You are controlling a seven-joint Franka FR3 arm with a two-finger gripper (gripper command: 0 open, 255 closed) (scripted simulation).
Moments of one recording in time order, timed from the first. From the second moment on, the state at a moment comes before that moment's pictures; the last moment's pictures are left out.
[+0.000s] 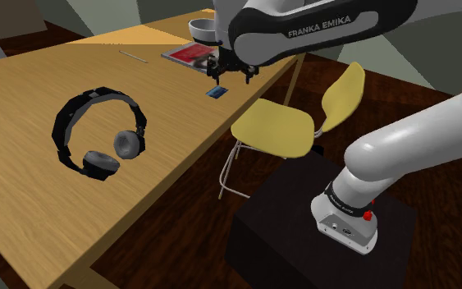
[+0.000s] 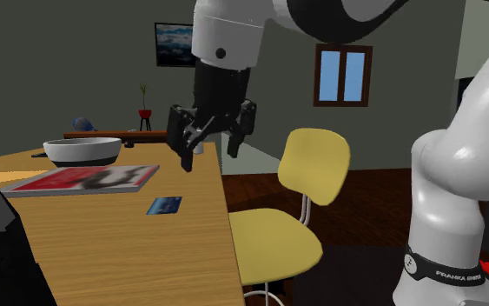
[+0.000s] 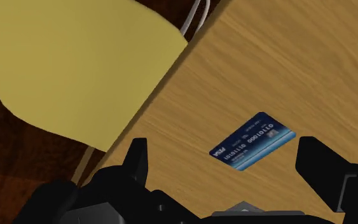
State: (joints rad) arm -0.37 -0.45 0.63 -2.35 -0.16 2.09 1.07
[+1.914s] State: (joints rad) arm -0.66 0.13 0.91 -2.07 -0.76 1.97 2.00
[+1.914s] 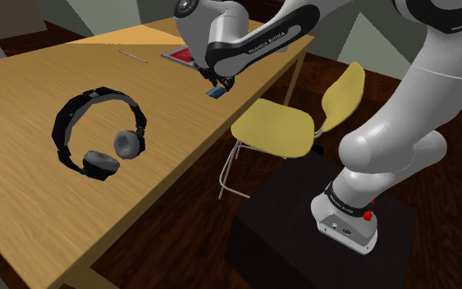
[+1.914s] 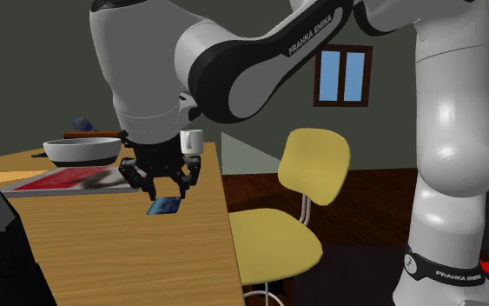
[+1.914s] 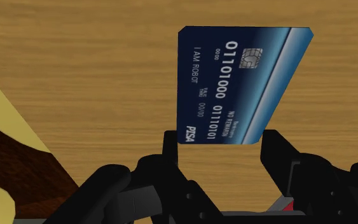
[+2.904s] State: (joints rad) arm -0.67 0.05 0.92 -2.01 -0.67 1.92 1.90
